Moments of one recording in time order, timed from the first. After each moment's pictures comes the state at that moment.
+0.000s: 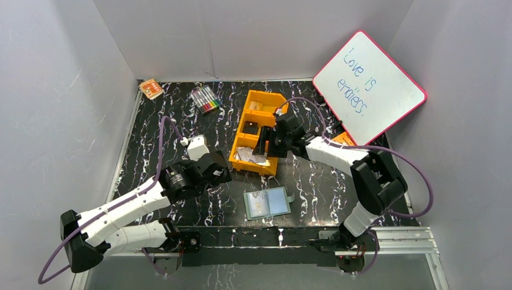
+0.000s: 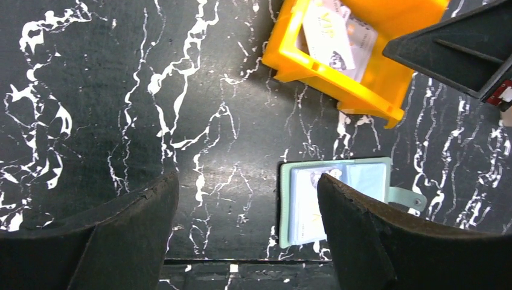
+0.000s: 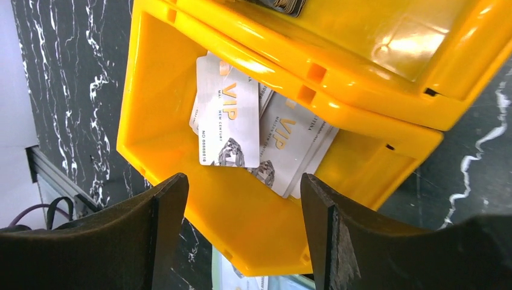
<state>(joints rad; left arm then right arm) -0.98 0.99 0.90 -0.89 -0.57 -1.08 0.66 1.61 1.01 -0.17 -0.21 0.67</state>
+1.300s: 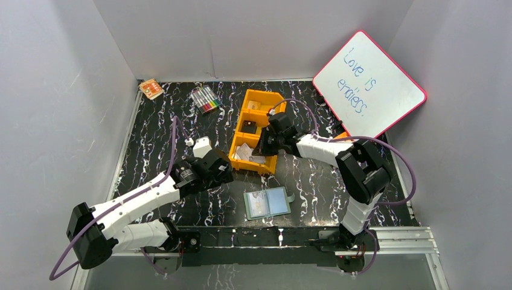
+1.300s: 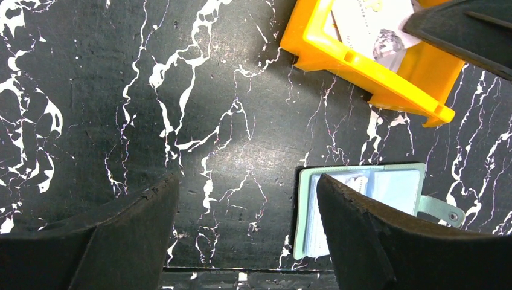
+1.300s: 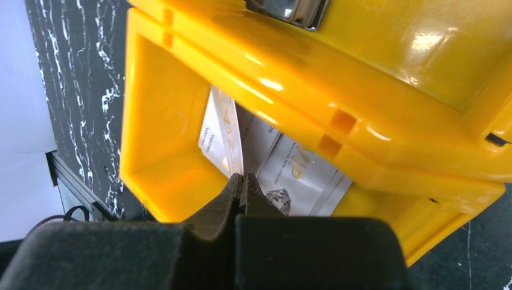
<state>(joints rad) -0.89 1.08 0.83 -0.81 -0.47 -1.03 0.68 1.79 1.08 -0.07 -0.26 0.75</state>
